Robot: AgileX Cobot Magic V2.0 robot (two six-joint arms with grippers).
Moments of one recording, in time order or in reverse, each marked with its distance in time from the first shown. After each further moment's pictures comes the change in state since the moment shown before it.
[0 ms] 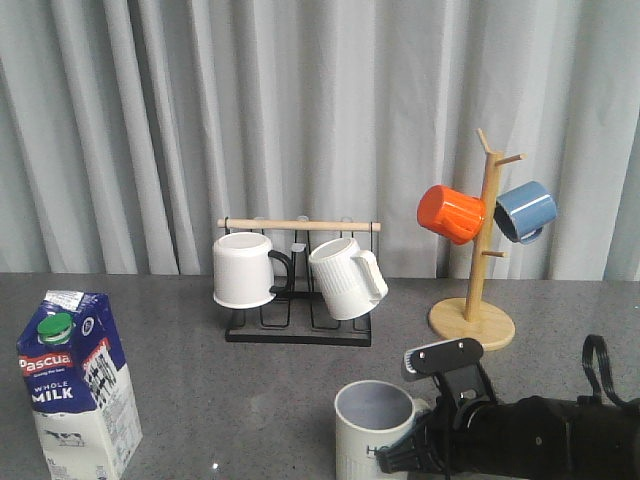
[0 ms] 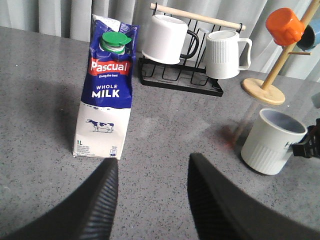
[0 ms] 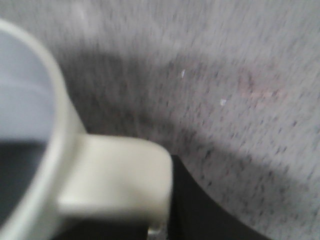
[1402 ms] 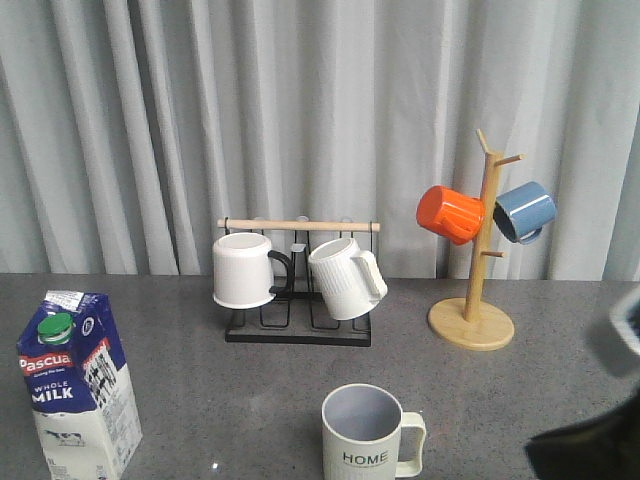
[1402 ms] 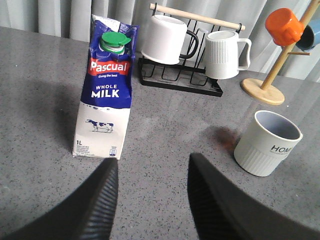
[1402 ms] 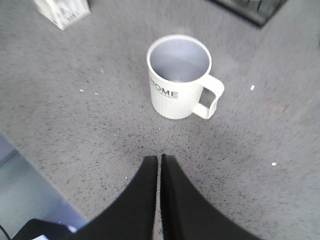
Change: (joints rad) left arm 0.000 0.000 0.000 0.000 0.000 0.000; right arm 0.000 -0.846 -0.002 -0.010 0.781 -0.085
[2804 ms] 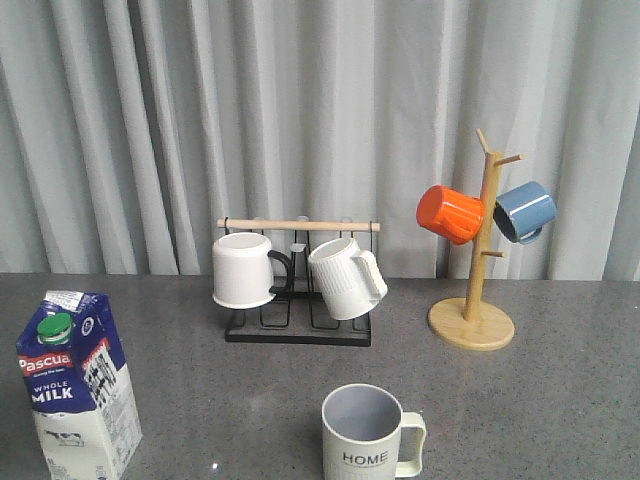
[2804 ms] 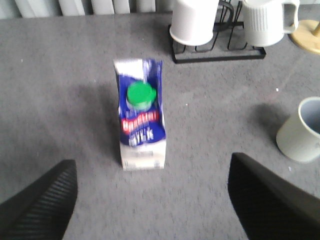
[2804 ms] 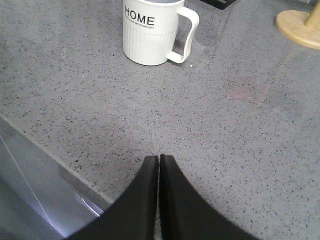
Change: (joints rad) left arm 0.000 0.696 -0.919 0.221 0.561 0.017; right arm 0.000 -0.562 0.649 -0.098 -0.283 0.017
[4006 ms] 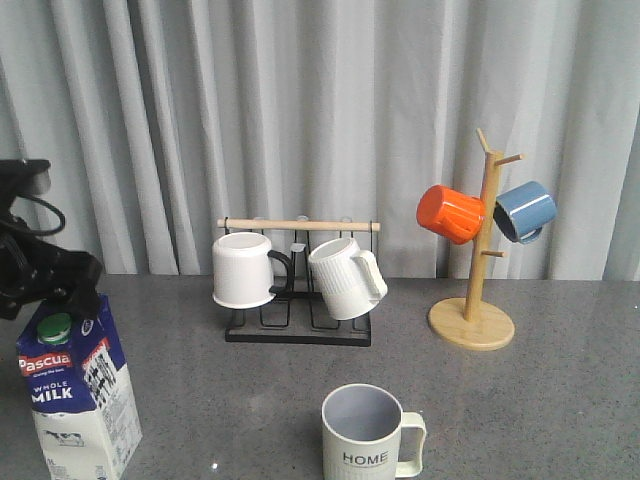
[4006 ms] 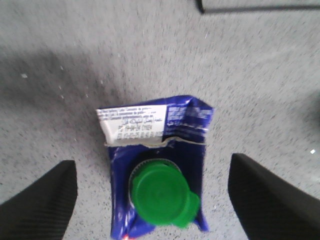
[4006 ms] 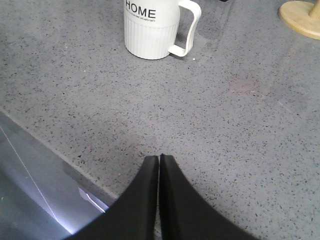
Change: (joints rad) left arm 0.000 0.632 -0.337 0.007 0.097 -0.011; right arm 0.000 0.000 0.002 -0.001 0.018 0.013
